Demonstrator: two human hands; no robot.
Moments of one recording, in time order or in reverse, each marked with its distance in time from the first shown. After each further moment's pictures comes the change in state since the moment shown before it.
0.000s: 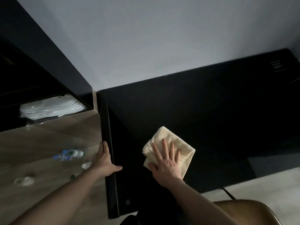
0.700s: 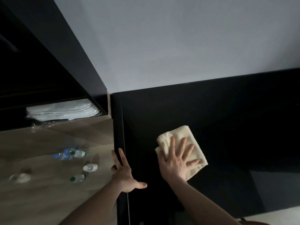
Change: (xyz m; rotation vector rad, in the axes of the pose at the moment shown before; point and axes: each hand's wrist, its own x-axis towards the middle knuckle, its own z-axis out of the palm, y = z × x) left_hand 0.022 0.007 0.012 -0.191 -0.190 0.031; right_hand 0.088 -0.062 -0.004 0.040 0.096 0.376
